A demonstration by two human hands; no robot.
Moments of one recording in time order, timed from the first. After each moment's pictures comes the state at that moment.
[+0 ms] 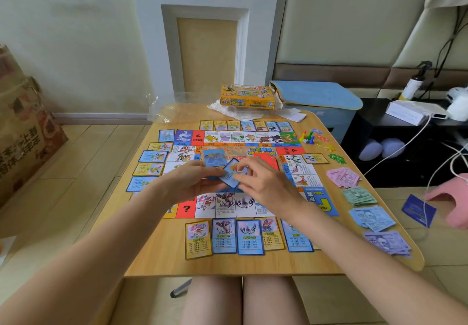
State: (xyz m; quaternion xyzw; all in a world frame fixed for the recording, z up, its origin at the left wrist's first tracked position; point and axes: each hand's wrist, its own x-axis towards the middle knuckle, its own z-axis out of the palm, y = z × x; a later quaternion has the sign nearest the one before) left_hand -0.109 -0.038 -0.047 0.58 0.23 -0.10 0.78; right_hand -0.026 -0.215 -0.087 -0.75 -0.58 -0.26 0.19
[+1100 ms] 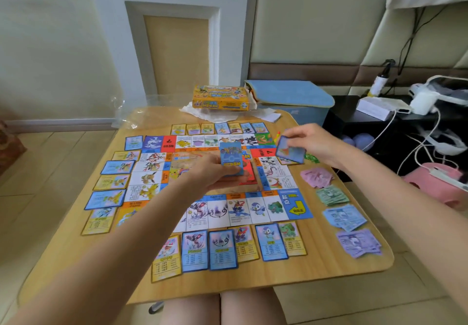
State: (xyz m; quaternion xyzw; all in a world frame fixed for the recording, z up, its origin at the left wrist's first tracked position) left_hand -0.049 -0.101 -0.042 0.65 0.18 -0.08 0.74; right_hand 0.065 -0.298 -0.001 -0.86 -0.20 0.12 0.46
